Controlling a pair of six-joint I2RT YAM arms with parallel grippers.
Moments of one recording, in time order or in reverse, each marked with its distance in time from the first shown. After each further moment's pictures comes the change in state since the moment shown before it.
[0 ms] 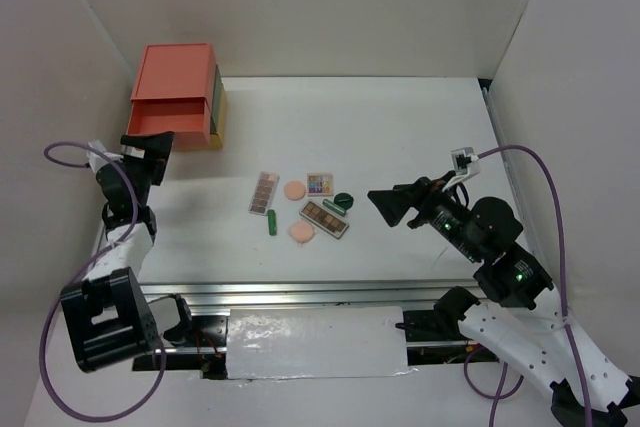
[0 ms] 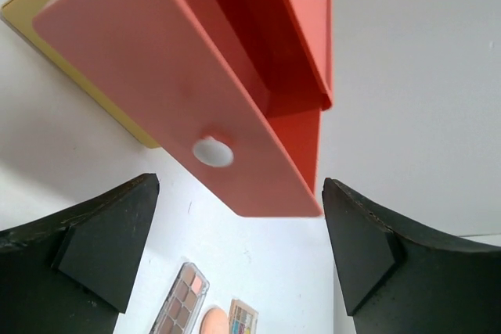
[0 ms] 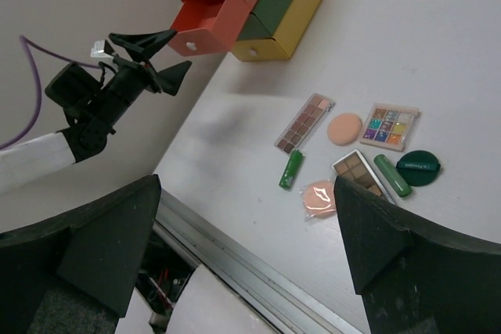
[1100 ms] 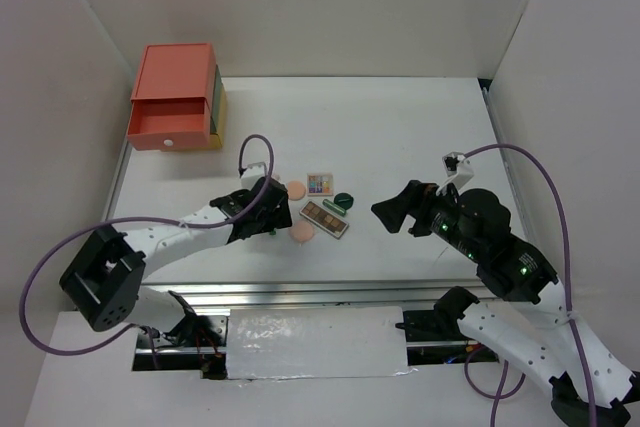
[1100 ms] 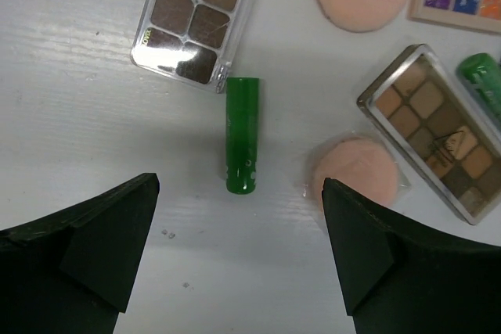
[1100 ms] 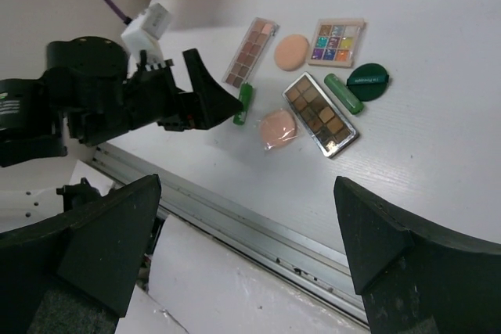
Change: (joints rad) left arm -1.078 0.167 0.285 -0.982 -0.649 0.254; right arm 0.000 0.071 0.094 -0.310 0.044 0.018
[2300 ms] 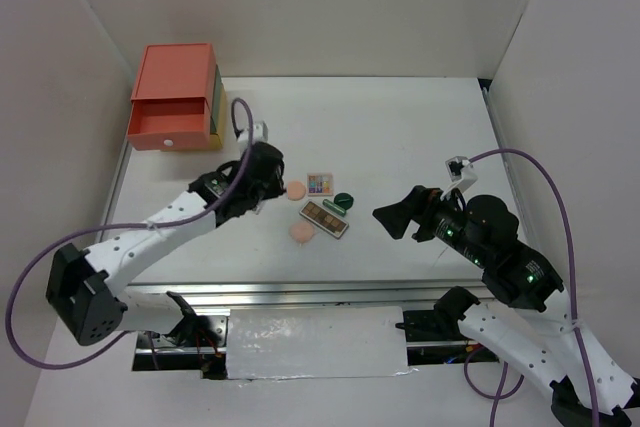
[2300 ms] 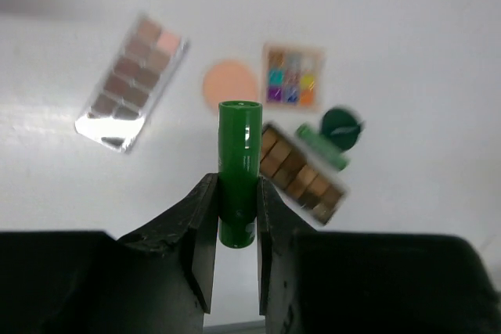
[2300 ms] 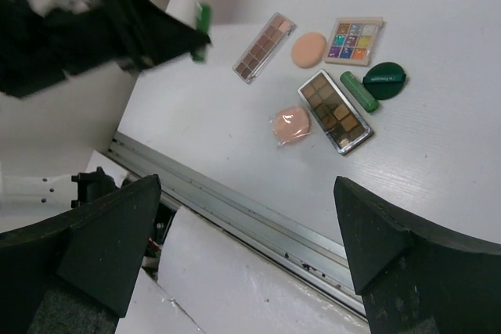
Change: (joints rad) left arm -0.006 -0.045 0.240 -0.111 -0.007 0.058; right arm 0.000 -0.056 -0.010 -0.006 -0.048 0.003
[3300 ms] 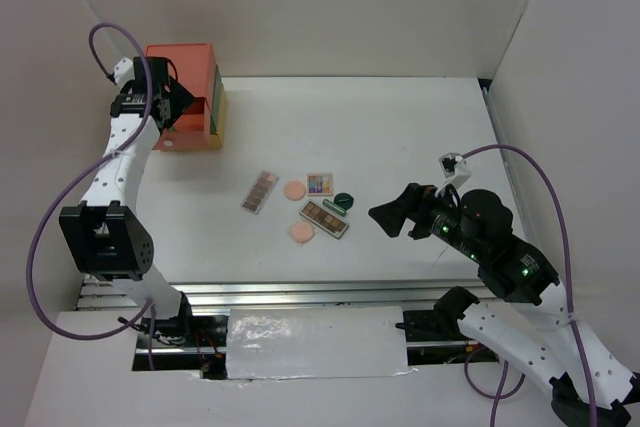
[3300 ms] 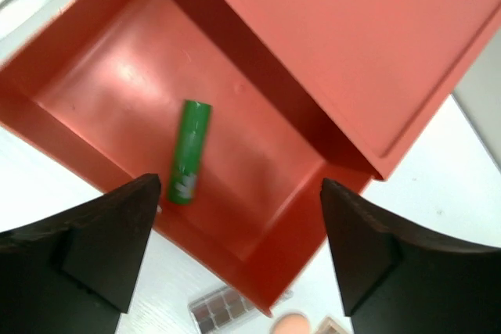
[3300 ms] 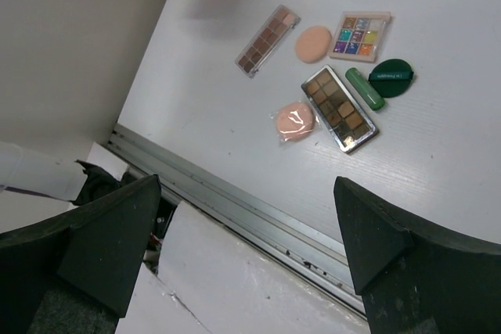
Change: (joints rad) left arm 0.771 0.338 0.602 -0.208 0.044 -0.012; right arm 0.000 0.040 0.007 0.010 -0.026 -0.008
